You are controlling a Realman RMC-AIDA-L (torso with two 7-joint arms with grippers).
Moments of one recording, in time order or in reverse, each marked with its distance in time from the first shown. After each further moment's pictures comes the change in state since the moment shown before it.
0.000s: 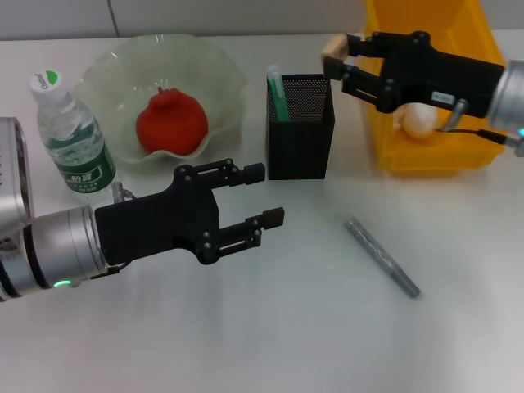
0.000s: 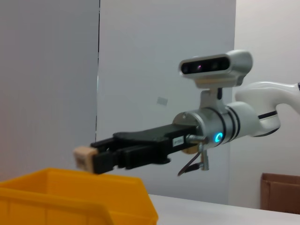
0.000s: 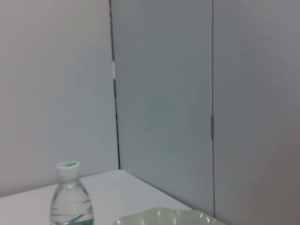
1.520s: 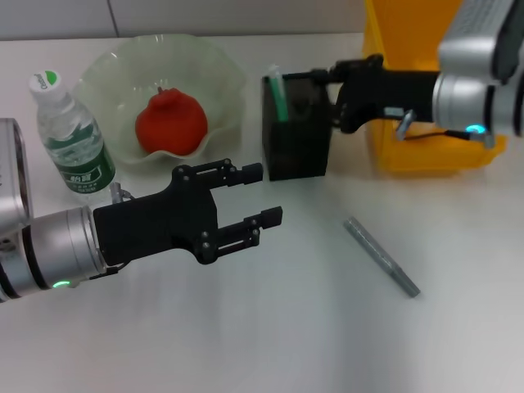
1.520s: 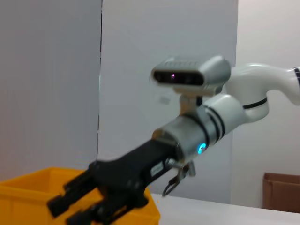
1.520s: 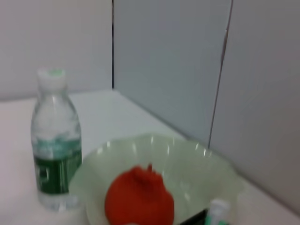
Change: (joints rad) left arm 0.003 0.000 -0.002 0.000 -0.001 -0.003 0.002; right arm 0.055 0.008 -0.187 -0.083 -0.200 0.234 0.153
